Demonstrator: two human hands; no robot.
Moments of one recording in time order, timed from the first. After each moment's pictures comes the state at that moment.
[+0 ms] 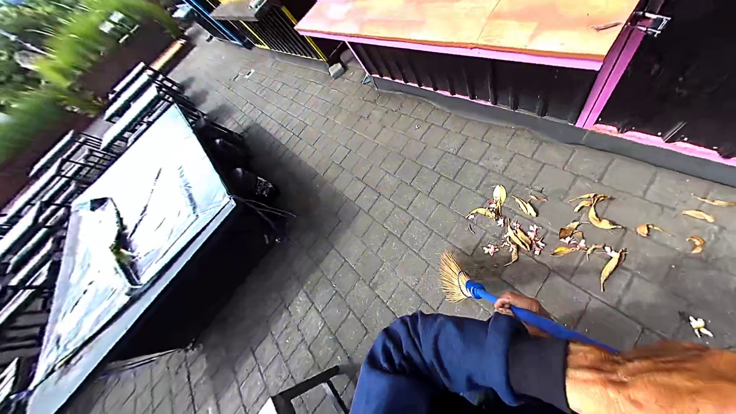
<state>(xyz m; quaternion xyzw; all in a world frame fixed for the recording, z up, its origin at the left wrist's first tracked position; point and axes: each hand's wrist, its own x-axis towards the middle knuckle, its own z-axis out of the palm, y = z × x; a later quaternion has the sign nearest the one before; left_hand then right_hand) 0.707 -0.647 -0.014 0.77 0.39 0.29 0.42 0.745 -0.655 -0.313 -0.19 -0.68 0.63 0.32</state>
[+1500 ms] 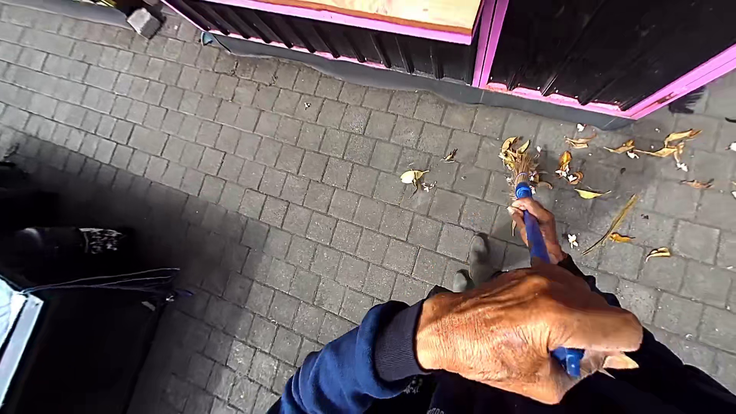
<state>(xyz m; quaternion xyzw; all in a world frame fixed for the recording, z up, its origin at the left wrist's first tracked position) 0.692 -0.422 -0.046 0.75 0.11 0.34 0.56 0.893 -0.391 -0.324 -0.56 -0.66 0.34 0.38</state>
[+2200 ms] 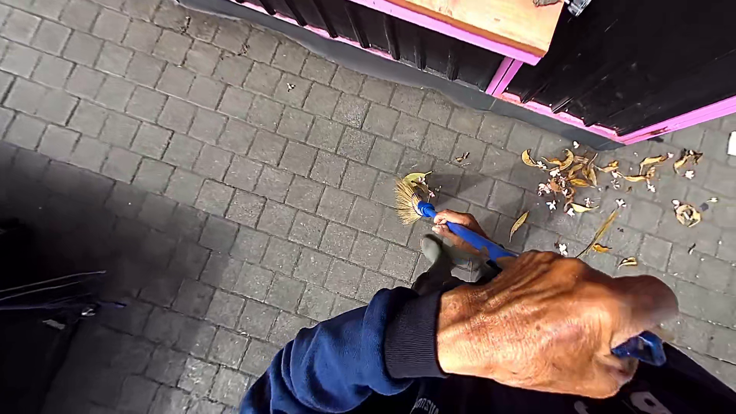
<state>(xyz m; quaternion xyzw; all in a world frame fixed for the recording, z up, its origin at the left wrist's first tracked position) 0.491 -0.348 -0.045 0.78 0.21 0.33 0.50 0.603 -0.338 -0.329 -0.35 -0.70 0.56 0.28</state>
